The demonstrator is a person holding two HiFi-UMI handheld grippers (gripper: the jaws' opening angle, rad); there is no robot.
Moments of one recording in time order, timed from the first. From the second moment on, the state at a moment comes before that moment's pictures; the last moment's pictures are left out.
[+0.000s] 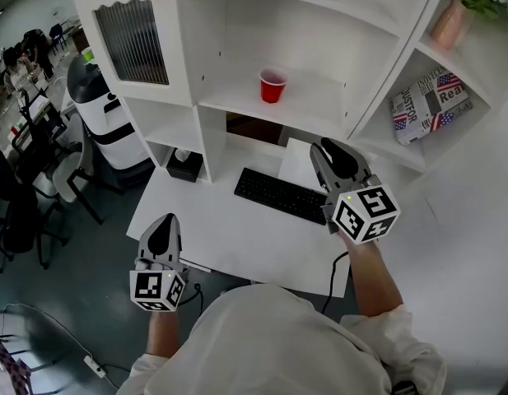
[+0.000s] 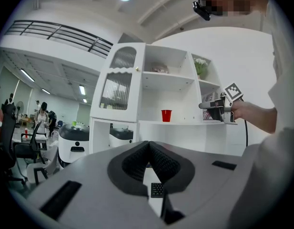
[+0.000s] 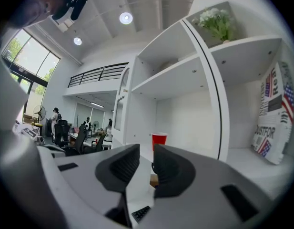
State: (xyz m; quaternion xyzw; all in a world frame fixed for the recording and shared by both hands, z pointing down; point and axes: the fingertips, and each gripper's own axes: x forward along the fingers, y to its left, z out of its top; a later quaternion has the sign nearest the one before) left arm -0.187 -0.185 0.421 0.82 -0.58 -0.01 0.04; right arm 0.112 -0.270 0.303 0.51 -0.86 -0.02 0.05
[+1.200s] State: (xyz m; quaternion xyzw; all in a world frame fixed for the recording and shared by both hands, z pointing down) left arm -0.164 -0.185 0.414 0.83 -0.56 0.00 0.03; right arm 0.138 -0.203 0.356 0.52 -0.85 0.02 0.03
